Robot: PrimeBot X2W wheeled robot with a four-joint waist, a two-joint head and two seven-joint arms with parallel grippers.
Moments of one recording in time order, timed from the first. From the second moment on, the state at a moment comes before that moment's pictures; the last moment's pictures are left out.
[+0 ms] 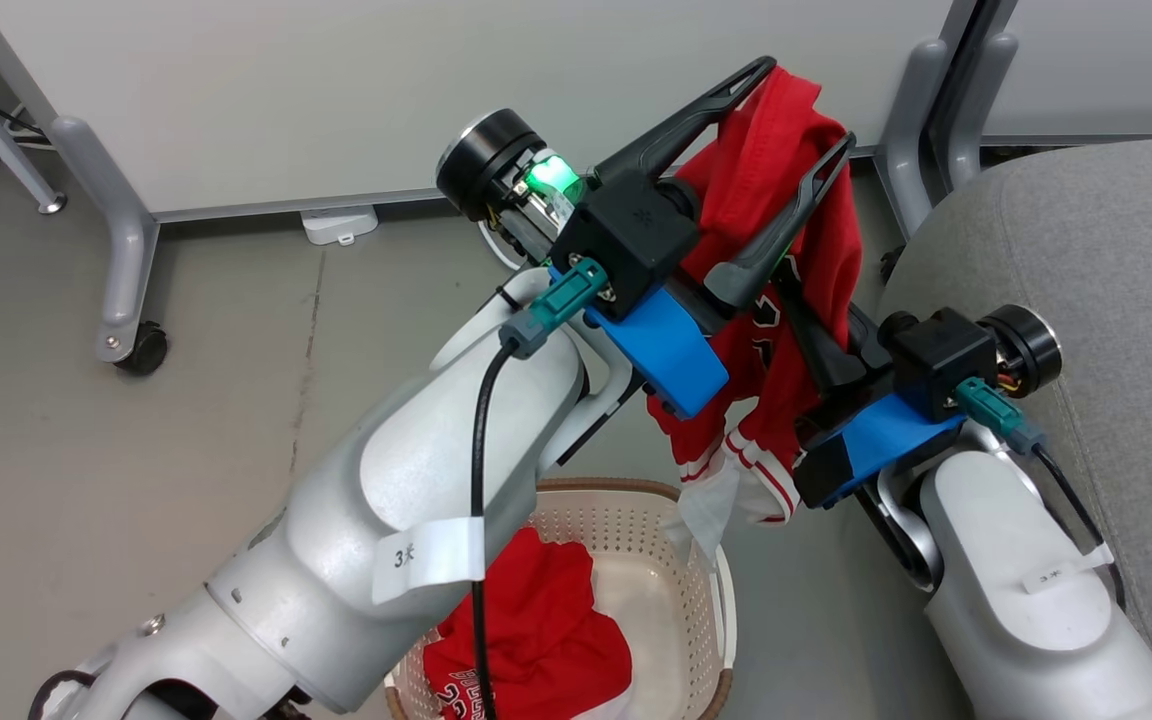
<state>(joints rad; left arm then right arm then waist) -0.96 0.05 -0.86 0.49 -0.43 -0.11 -0.26 -0.56 -0.14 0.31 0.45 0.08 0.13 -0.26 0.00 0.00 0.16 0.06</state>
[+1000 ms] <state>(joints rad) -0.94 0.07 -0.92 0.50 -0.42 -0.11 -0.26 -0.54 -0.15 0.11 0.35 0.09 0.13 -0.26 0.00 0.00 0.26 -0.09</state>
